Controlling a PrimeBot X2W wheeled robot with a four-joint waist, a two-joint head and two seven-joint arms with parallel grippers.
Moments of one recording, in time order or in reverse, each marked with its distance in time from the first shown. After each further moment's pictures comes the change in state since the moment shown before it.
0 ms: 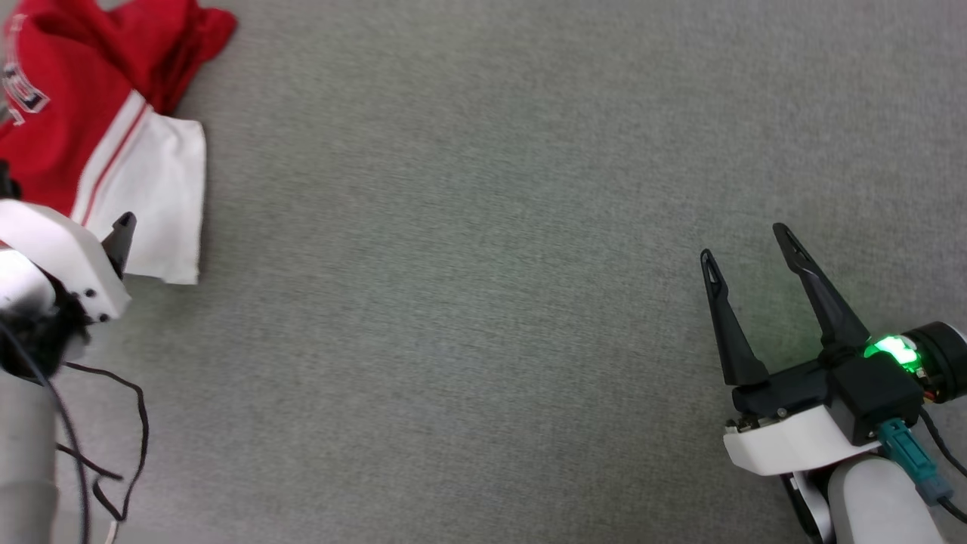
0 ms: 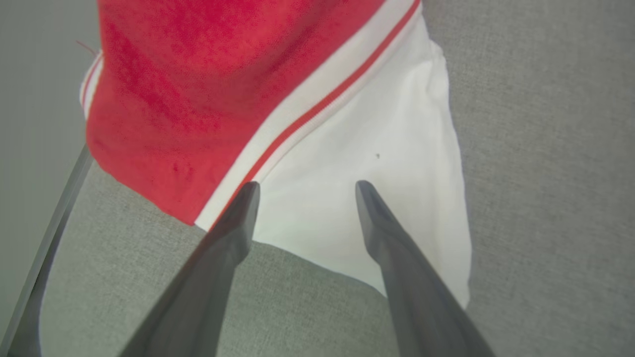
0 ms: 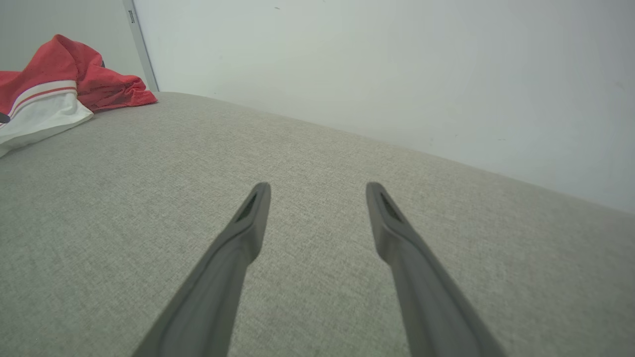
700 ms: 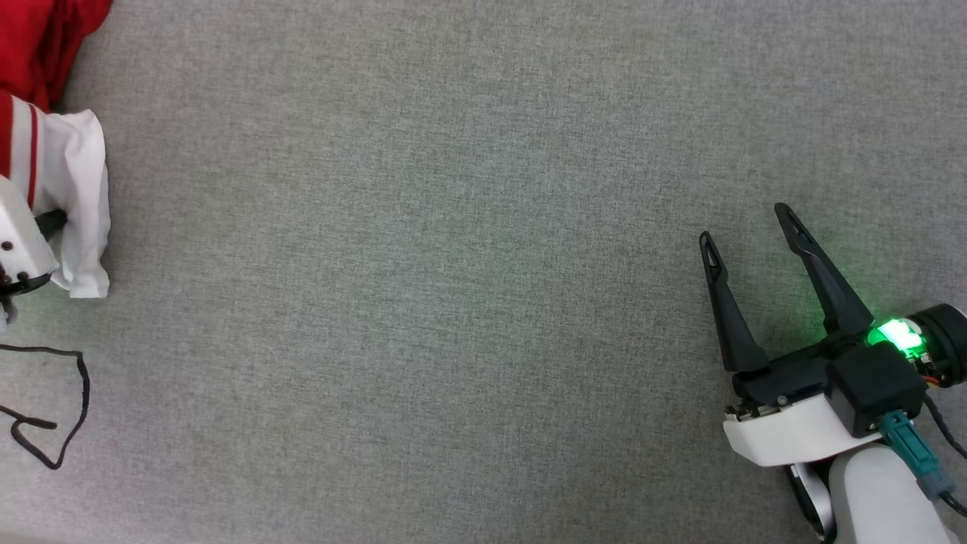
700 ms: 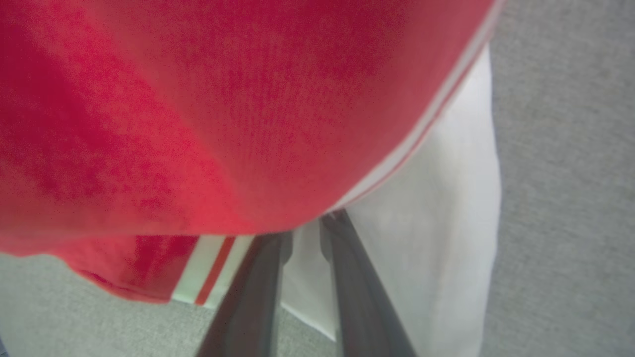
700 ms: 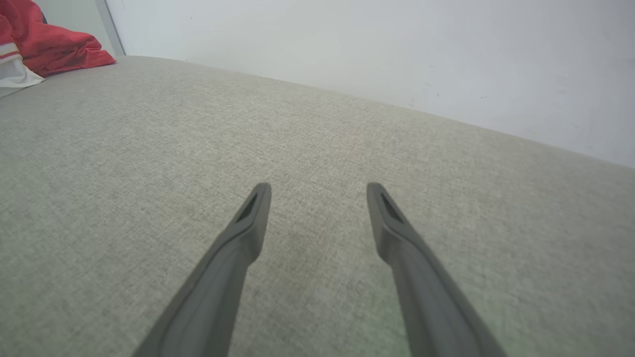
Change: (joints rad) left arm -0.140 0.155 -0.111 0.092 -0.217 0.000 0.387; right arm -0.034 -0.006 0.006 -0.026 -0.023 0.000 0.001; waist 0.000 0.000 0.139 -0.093
